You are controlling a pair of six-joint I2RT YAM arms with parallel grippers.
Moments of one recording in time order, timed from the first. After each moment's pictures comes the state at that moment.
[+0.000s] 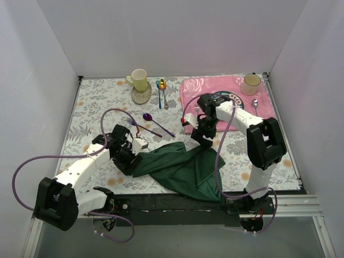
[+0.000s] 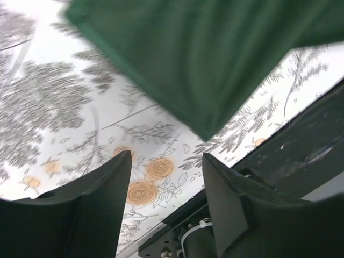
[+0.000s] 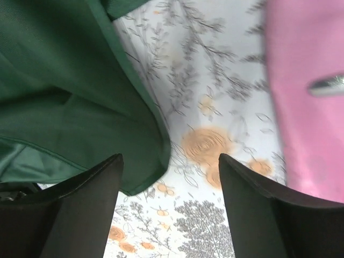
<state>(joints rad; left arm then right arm) -0.40 1.14 0.71 -0.92 0.23 0.42 0.53 1.84 1.36 -1.02 -0.31 -0.81</state>
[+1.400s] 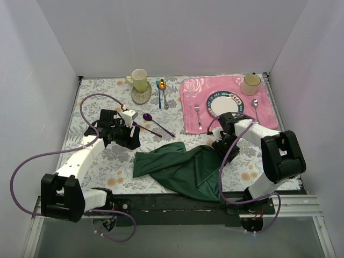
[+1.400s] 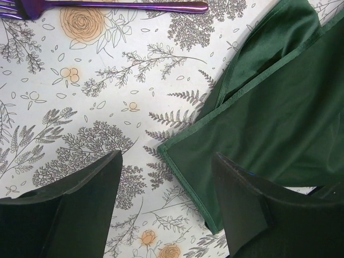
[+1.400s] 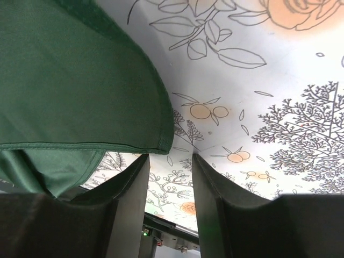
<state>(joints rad) -0.17 1.22 0.83 -0.56 0.40 0.19 0.33 1.62 0.91 -0.89 -0.18 -0.32</state>
